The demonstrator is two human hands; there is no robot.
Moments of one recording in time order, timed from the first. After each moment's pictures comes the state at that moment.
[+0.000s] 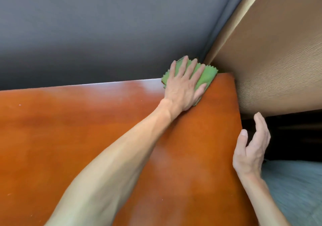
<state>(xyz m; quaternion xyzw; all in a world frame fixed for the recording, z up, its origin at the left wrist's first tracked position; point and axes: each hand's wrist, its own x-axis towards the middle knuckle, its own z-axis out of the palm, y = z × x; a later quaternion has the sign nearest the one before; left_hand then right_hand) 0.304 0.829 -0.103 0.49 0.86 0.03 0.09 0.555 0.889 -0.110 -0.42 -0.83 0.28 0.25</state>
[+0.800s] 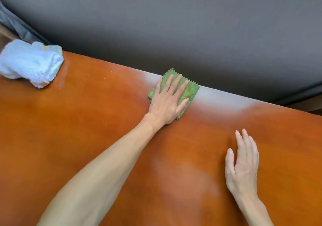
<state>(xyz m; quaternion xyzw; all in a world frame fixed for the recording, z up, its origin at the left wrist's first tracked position) 0.182 0.478 -0.106 0.31 0.95 0.03 0.08 0.416 0.658 -0.103 -0.25 -0.93 0.27 0.05</state>
